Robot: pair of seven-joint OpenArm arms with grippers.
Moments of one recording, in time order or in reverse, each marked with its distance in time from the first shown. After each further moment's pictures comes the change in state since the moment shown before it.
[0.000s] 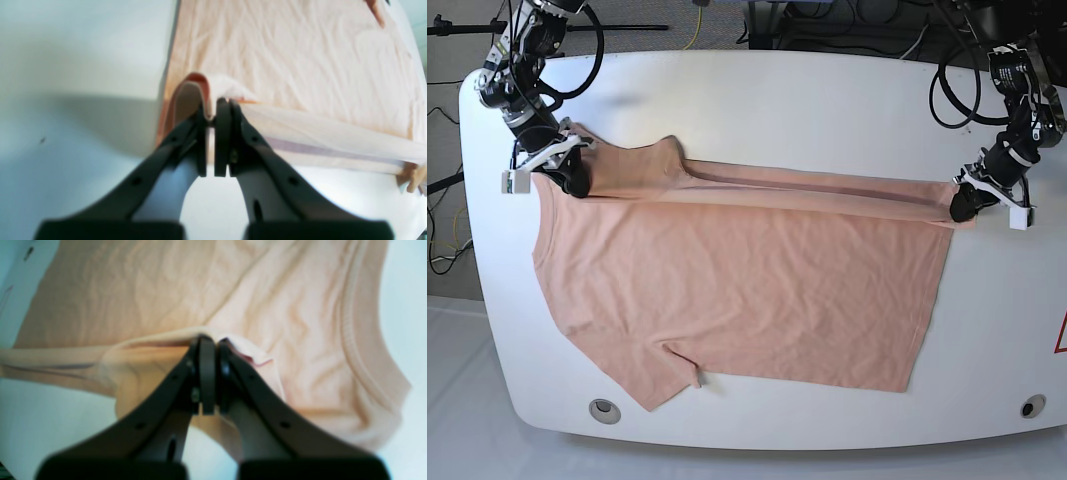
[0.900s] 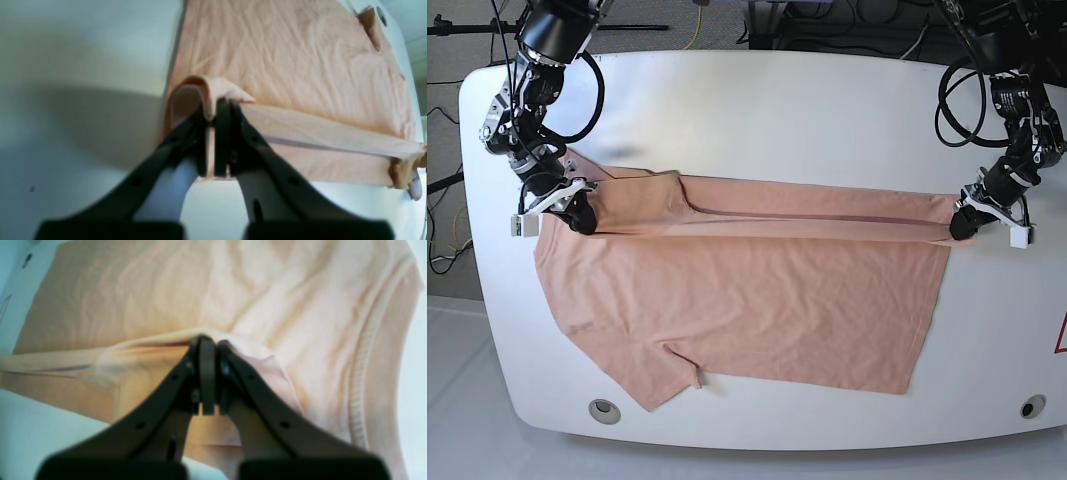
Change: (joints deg) left arm -7.1 -0.5 0.7 -8.2 0.5 0.4 0.0; right arm 11.6 2.5 -3.0 -12.5 -4.6 0.1 2.0
